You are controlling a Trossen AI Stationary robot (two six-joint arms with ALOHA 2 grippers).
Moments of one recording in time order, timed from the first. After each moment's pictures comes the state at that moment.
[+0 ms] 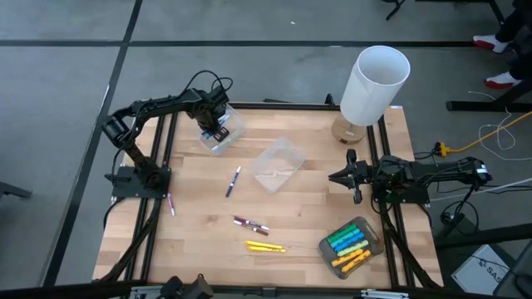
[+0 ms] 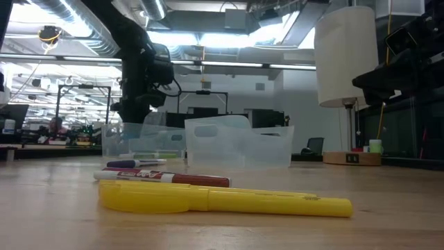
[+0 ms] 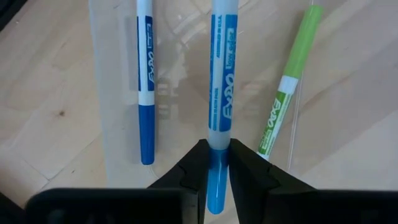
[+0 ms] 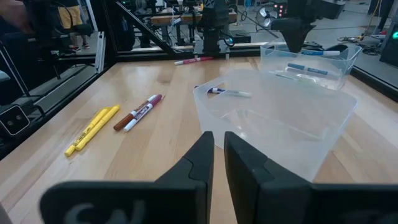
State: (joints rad) left arm 0.79 1.63 1.08 -0.87 -0.01 -0.09; right arm 0.06 0.18 0.01 0.02 0.03 0.05
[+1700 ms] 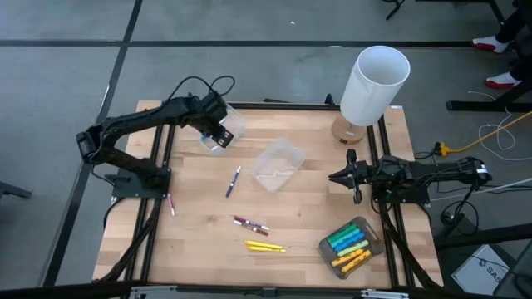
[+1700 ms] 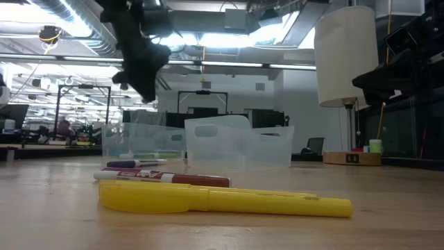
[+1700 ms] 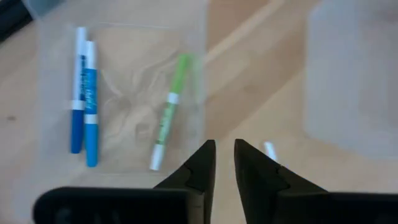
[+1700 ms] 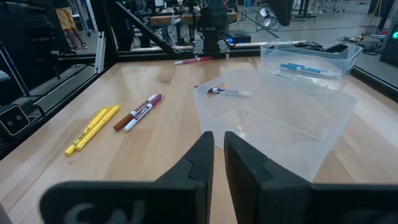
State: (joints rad) left arm 0.56 1.35 1.08 -0.87 0.05 -0.37; right arm 0.06 0.18 0.01 0.02 0.03 0.05
